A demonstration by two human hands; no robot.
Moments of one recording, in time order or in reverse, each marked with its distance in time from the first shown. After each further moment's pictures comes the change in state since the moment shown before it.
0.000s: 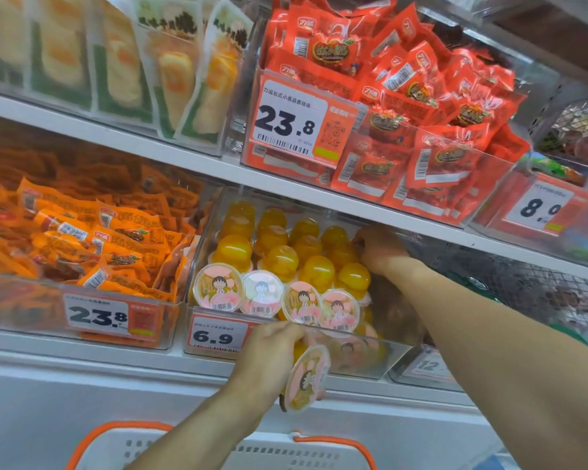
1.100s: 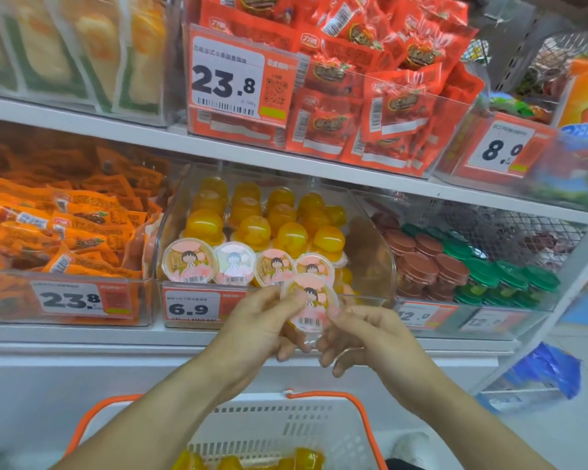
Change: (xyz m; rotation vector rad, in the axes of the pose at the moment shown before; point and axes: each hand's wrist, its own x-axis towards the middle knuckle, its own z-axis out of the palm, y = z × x) left_hand 0.001 -0.016 0.014 -0.090 -0.236 0.103; right_hand -0.248 -0.040 -0.017 1.512 -0.322 0.156
